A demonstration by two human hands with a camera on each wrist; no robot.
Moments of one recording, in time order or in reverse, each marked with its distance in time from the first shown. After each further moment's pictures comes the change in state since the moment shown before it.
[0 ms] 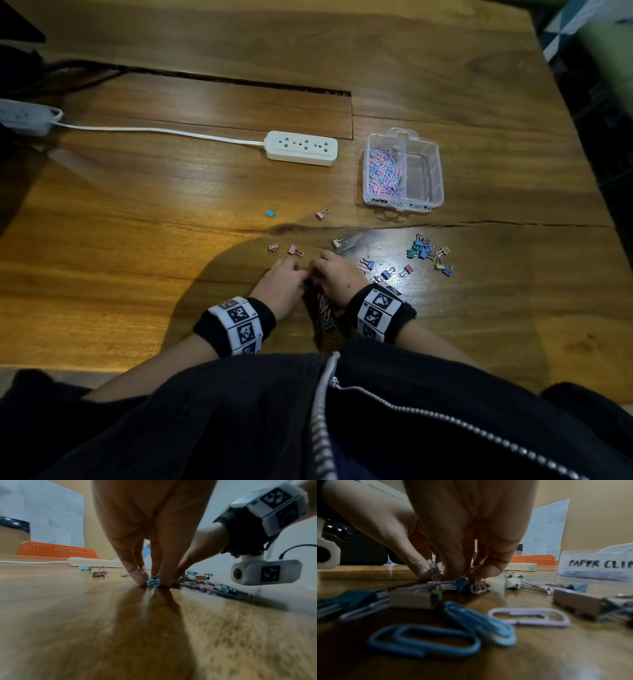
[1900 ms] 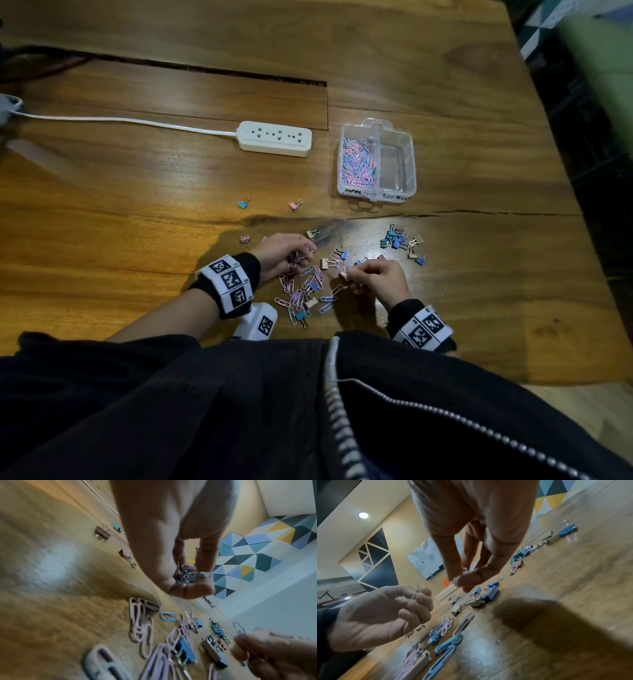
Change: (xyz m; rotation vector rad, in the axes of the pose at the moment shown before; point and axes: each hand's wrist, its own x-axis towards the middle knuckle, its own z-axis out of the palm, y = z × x) left_hand 0.046 0.024 -0.017 -1.421 -0.331 -0.266; right_hand -0.072 0.063 -0.017 1.136 0.320 0.556
